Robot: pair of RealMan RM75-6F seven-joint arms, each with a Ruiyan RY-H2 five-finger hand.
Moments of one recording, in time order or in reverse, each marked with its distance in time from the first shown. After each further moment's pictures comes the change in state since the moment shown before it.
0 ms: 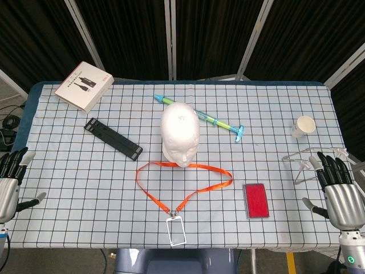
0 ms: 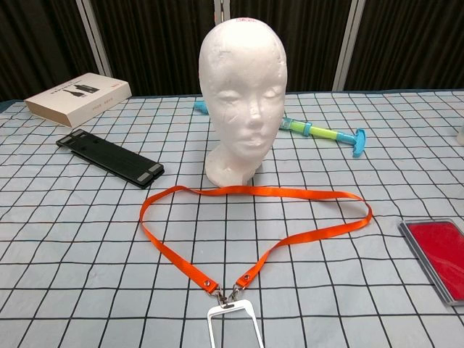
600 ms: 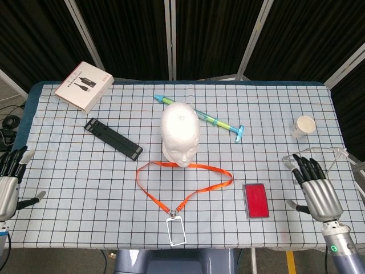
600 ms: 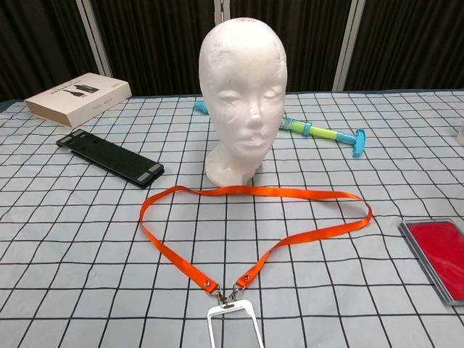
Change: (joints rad) left arm -0.008 -0.018 -0.013 0.019 -0.024 -0.016 0.007; right arm 0.111 -0.042 -0.006 0.026 0.033 -0.235 0.019
